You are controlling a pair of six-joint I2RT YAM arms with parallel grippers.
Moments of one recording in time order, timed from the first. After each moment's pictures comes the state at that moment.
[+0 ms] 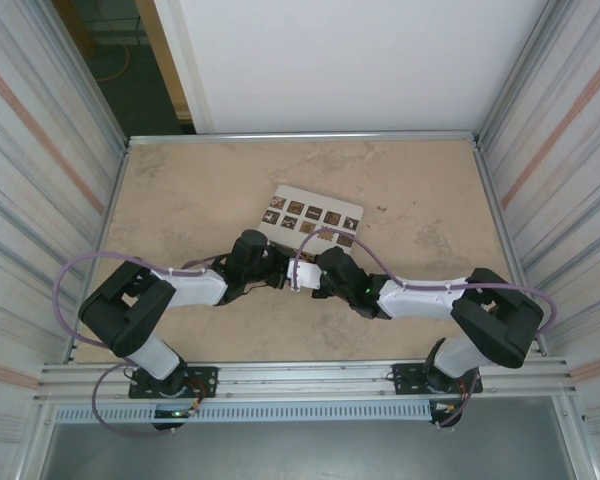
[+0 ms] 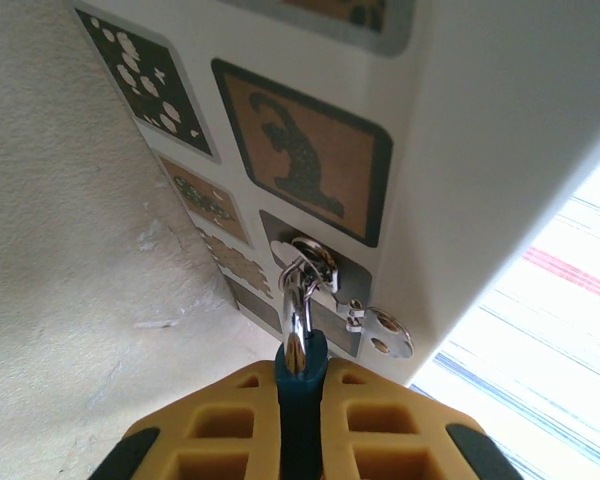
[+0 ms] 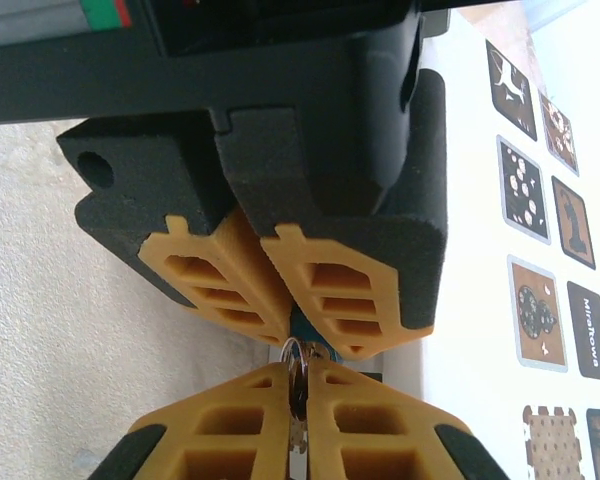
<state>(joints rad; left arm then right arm) -0.69 1.58 0.58 0.46 0.31 -1.70 0.95 1.48 0.61 0.26 0.21 -0.71</state>
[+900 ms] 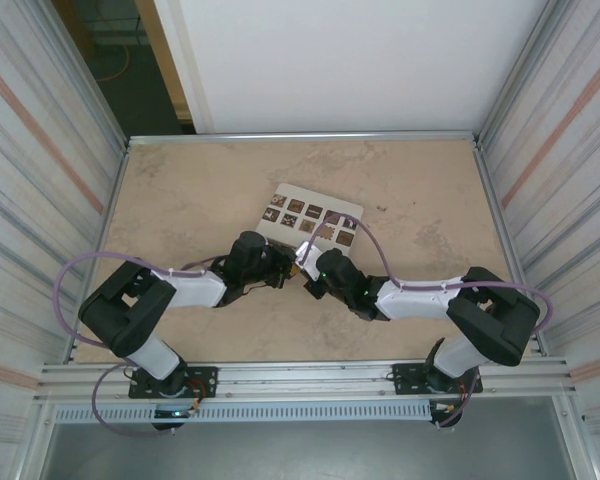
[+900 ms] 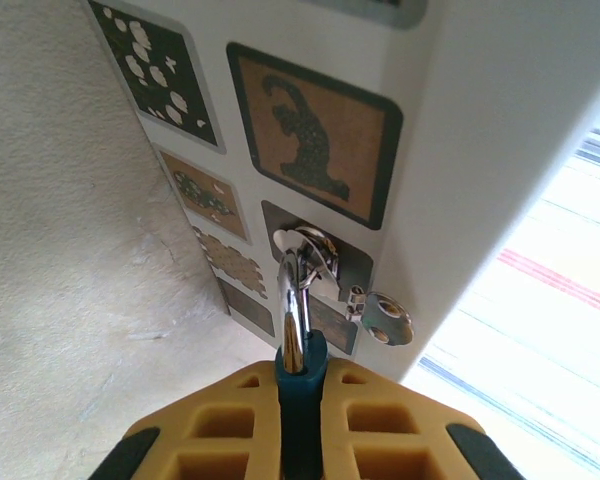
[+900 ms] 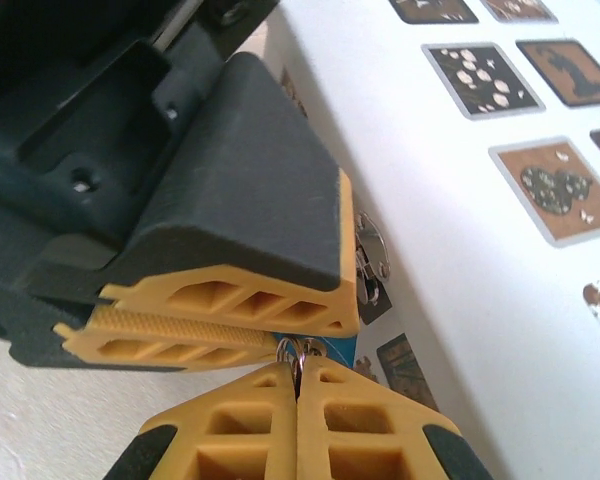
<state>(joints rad) -0.69 1.58 0.56 0.51 0.29 -1.71 0.96 1.49 0.60 0.32 0.25 -0.07</state>
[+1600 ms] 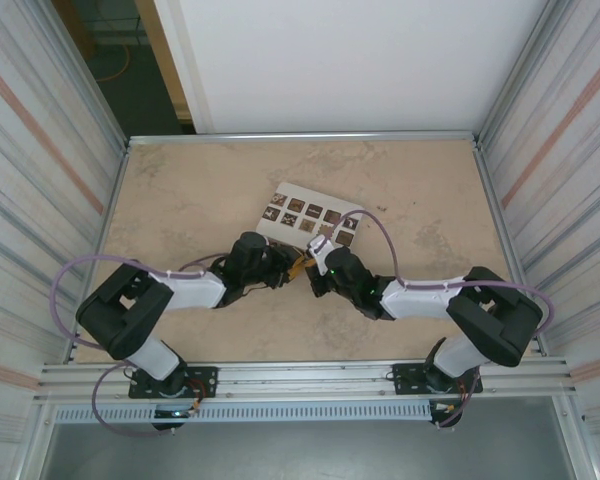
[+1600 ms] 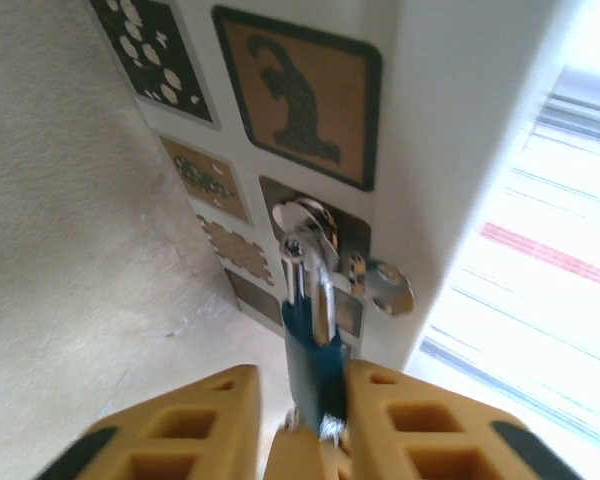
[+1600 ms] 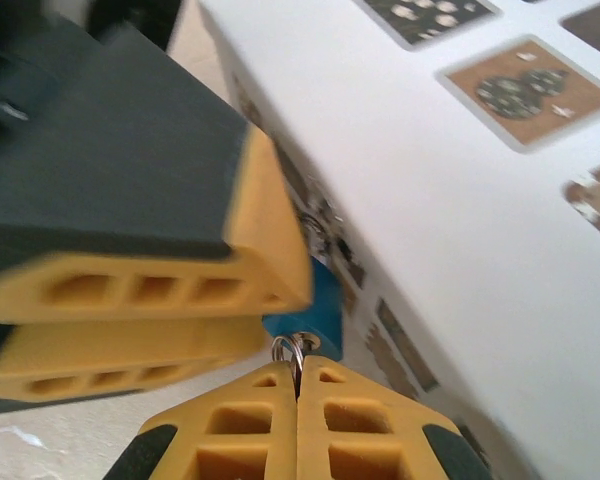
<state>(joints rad) -0.70 1.54 0.56 0.45 0.27 -1.63 0.89 1.48 0.53 0.39 0.16 0.16</state>
